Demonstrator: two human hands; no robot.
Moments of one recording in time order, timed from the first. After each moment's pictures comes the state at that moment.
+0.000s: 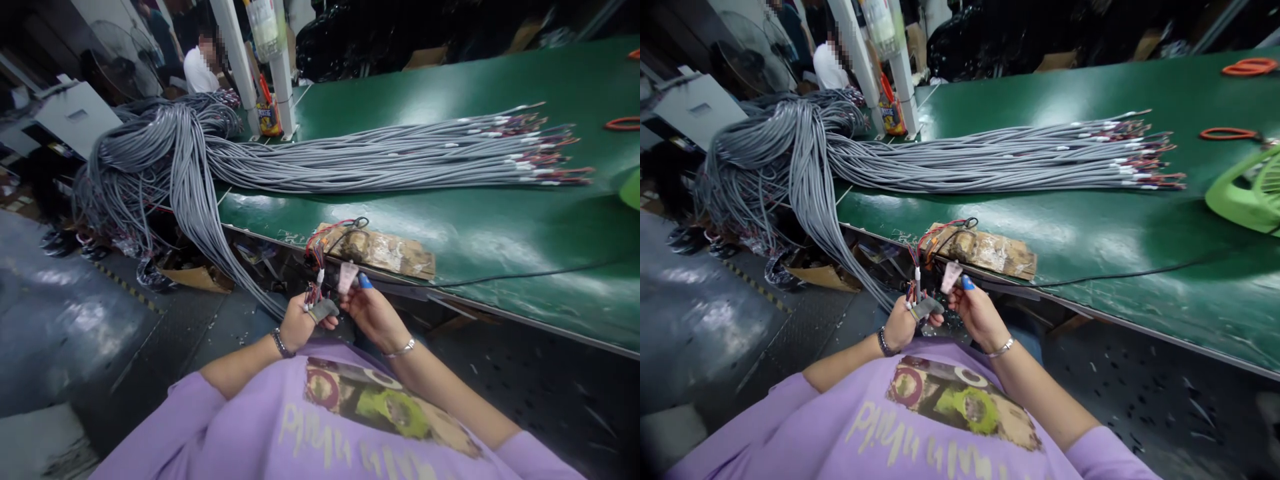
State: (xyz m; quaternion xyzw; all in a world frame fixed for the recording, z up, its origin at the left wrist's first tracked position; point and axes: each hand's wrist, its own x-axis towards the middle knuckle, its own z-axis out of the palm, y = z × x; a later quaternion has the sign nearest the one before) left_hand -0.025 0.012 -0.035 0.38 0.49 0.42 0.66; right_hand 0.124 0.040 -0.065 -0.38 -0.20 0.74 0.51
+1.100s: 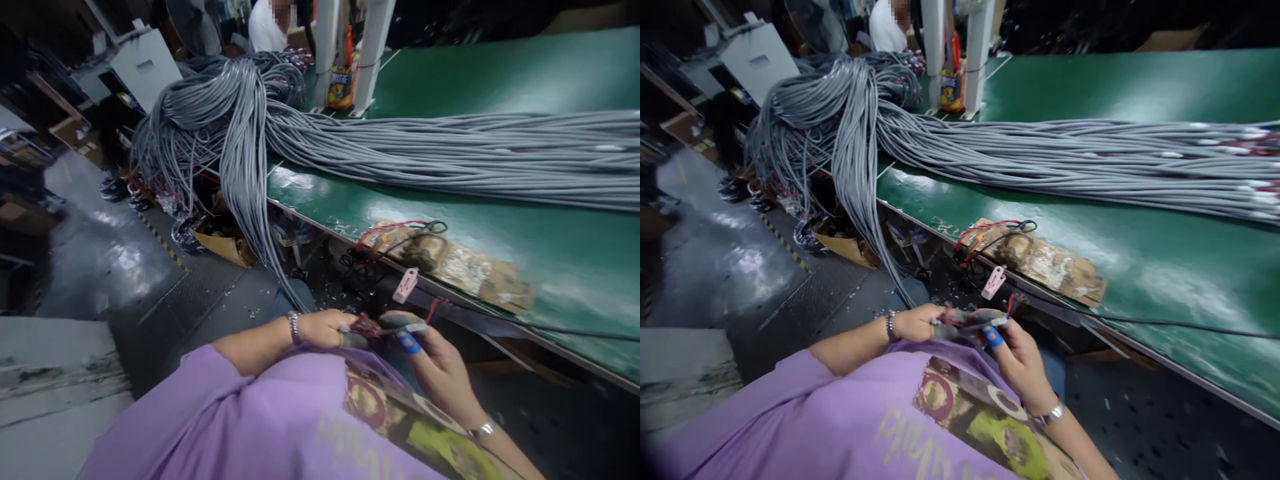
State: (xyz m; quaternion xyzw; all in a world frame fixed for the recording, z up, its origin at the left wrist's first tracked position) left_hand -0.055 0.010 -0.019 0.56 0.35 0.23 0.71; right_hand 0.149 -0.007 -0.023 -0.41 -0.63 0.51 0.42
